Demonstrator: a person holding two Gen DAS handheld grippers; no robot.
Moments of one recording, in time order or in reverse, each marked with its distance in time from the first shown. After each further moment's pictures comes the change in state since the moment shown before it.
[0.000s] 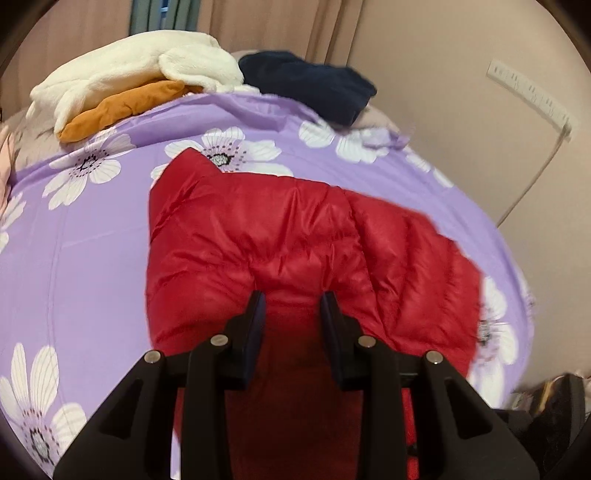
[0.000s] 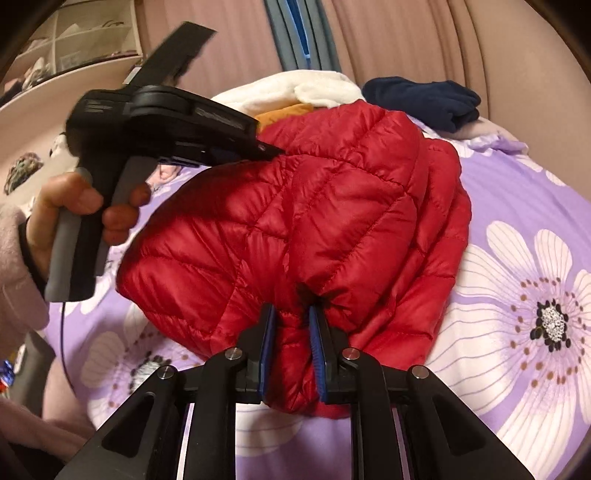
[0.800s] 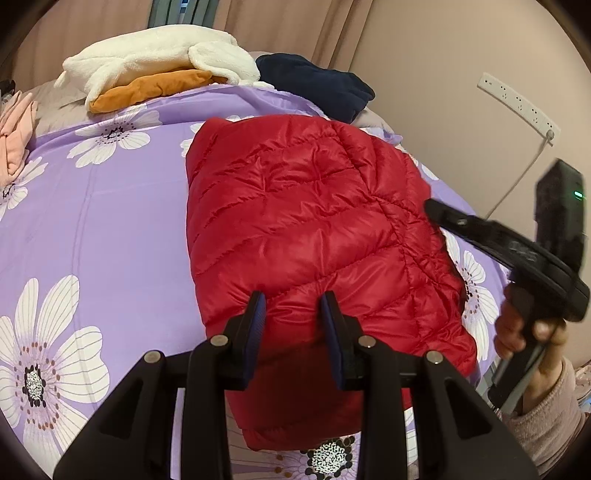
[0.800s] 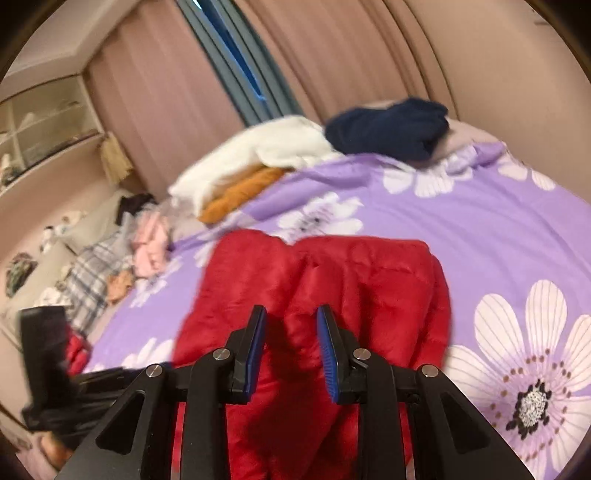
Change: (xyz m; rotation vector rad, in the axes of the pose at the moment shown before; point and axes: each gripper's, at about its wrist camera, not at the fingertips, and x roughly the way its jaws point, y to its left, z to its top) left arm -0.049 0.025 -0.062 -0.036 -0.007 -0.027; right arm 0.021 -0.043 0.096 0.258 -0.095 -0.016
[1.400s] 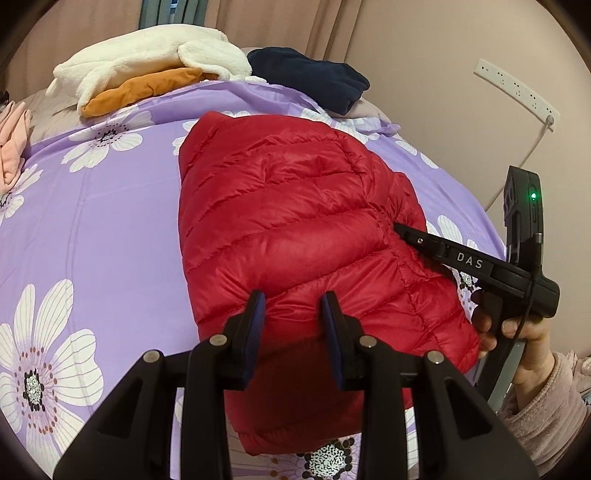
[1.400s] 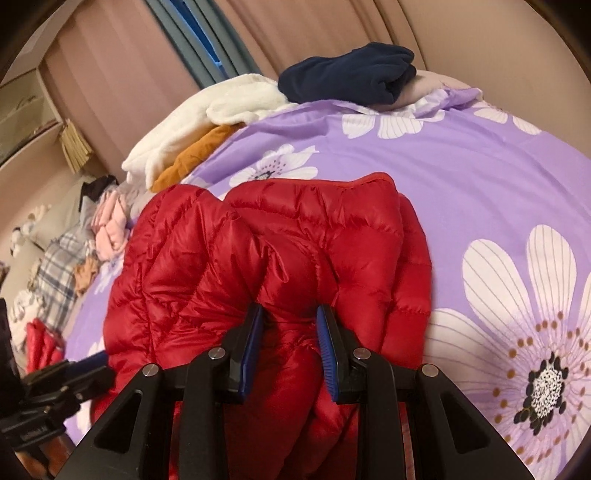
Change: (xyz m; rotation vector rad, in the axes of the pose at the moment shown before) left arm 0.008 -0.006 -0.001 0.033 0.020 0.011; right arm 0.025 -0.030 -0.025 0.069 0.116 -0.072
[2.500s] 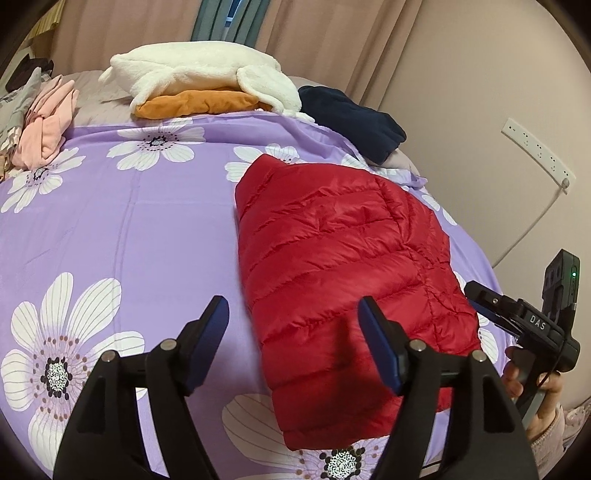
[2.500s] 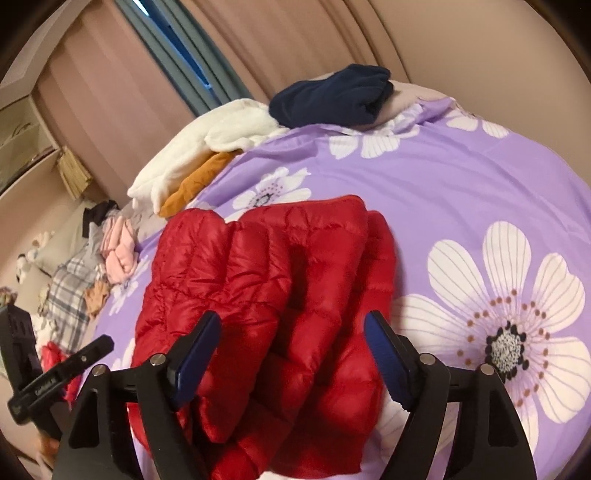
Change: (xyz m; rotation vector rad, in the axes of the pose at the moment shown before) left arm -0.040 0.046 0.010 -0.157 -0.119 0.042; right arm -0.048 0.004 -0.004 0.090 -0.048 -0.003
